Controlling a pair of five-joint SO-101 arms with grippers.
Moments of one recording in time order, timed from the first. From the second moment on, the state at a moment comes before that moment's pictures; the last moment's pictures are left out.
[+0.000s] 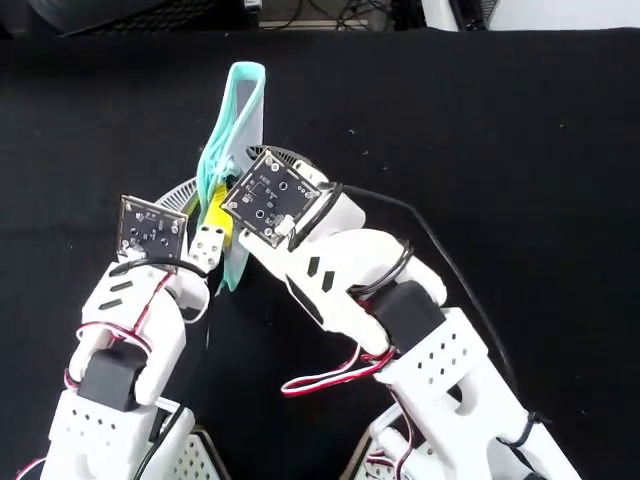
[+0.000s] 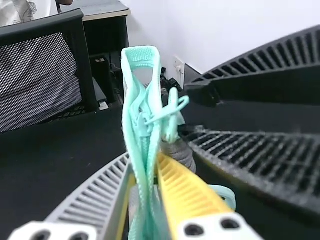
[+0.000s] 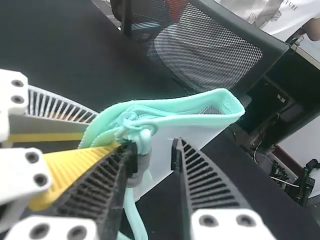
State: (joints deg) left arm 12.4 -76.4 65.7 33.9 -4.3; right arm -37.6 -46.6 37.0 37.5 24.2
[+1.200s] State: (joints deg) left arm 14.2 -76.5 65.5 35.2 -6.6; right arm -38.2 -50.1 36.9 41.0 24.1
